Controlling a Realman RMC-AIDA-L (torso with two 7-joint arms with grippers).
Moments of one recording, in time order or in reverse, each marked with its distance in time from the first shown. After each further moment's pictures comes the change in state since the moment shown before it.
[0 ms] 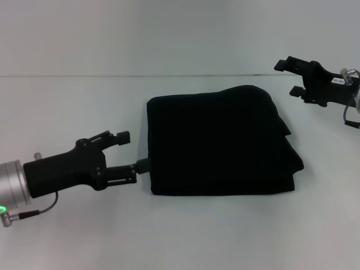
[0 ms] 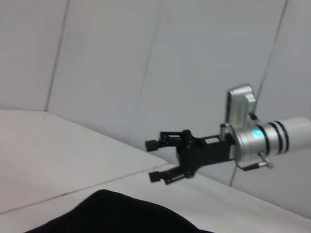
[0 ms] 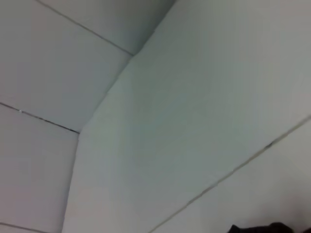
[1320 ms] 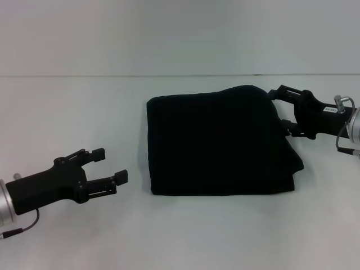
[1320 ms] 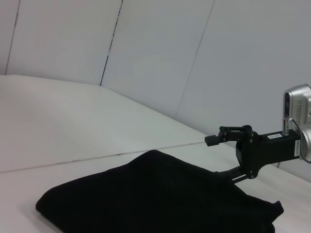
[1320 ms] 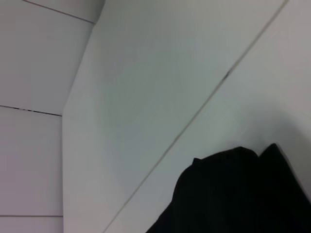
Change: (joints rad) left arm 0.072 0.010 -0.010 -0.020 0.008 -0.103 0.001; right arm -0.036 0.015 -0.012 0.055 -0.027 -0.055 0.160
